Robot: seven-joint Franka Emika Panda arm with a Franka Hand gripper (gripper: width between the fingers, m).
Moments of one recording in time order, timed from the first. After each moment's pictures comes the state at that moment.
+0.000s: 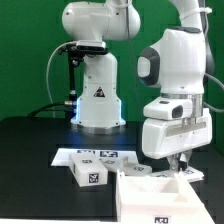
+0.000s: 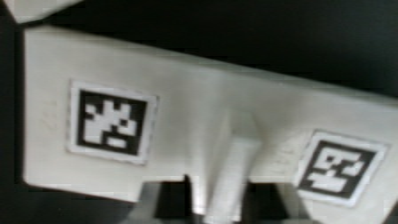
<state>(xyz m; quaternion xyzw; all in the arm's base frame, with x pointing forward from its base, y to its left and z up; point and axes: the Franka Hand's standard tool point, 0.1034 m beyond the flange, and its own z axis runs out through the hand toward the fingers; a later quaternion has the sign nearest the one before) 0.443 0.164 0.021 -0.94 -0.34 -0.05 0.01</state>
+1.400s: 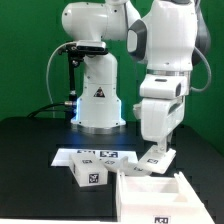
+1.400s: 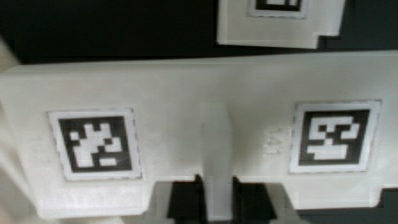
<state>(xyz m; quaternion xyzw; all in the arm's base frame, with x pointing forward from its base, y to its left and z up) 0.460 0.124 0.074 -0.82 -0.57 -0.03 0.00</state>
